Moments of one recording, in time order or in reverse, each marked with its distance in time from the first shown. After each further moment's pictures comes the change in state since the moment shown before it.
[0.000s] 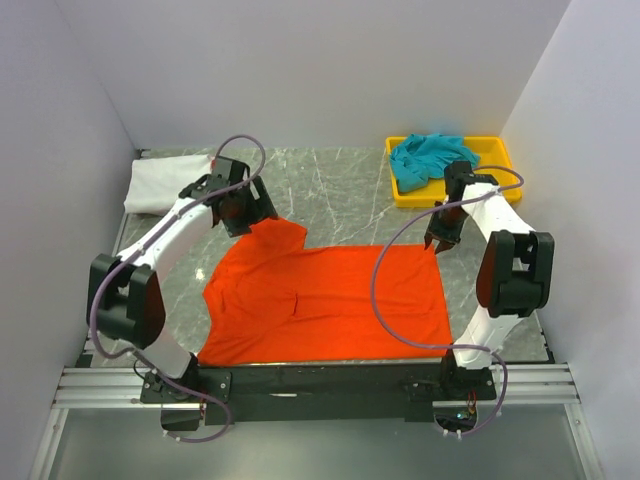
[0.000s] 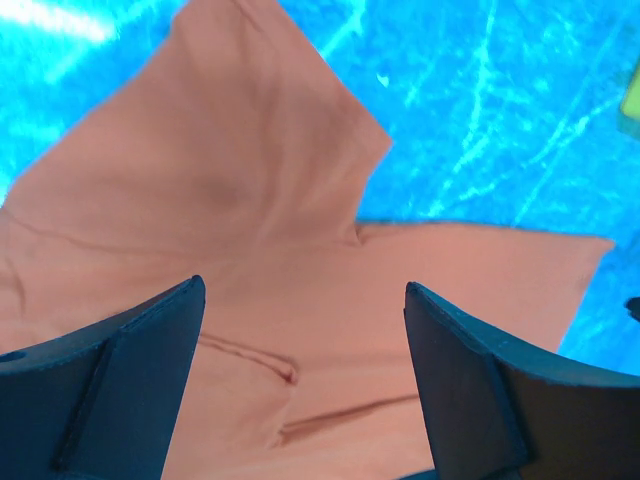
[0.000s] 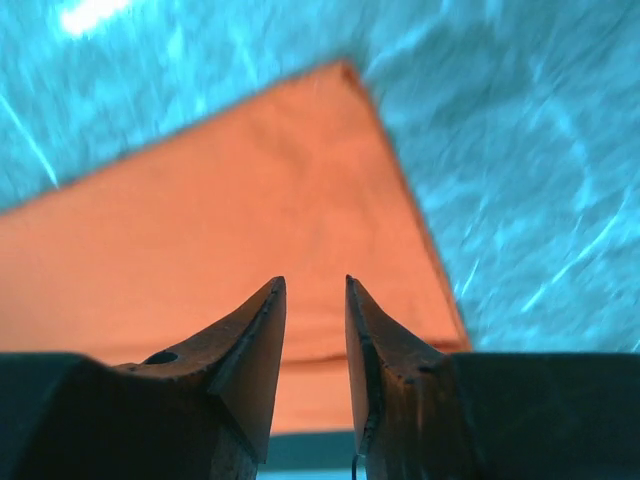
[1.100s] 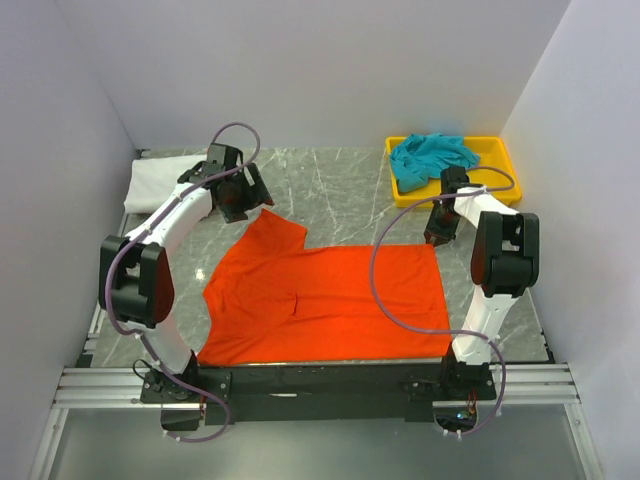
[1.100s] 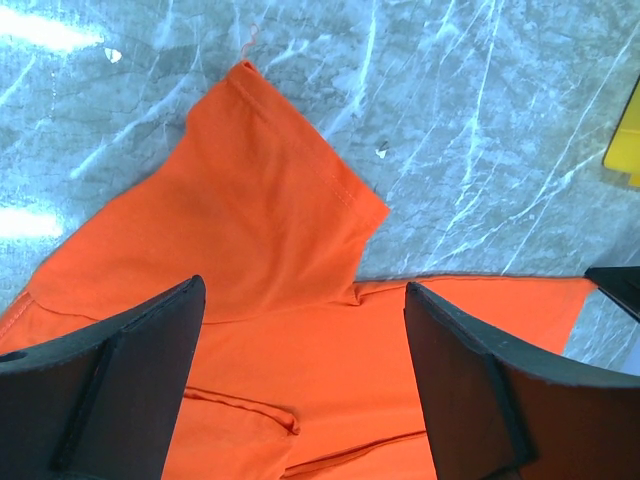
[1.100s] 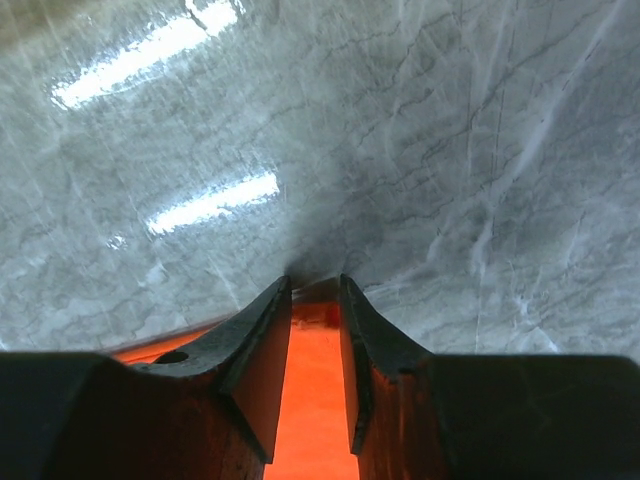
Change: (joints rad) left arm 0.077 0.151 0.140 0.019 0.047 0.051; right arm -0.033 0.183 -0.029 0.348 0.076 -0.051
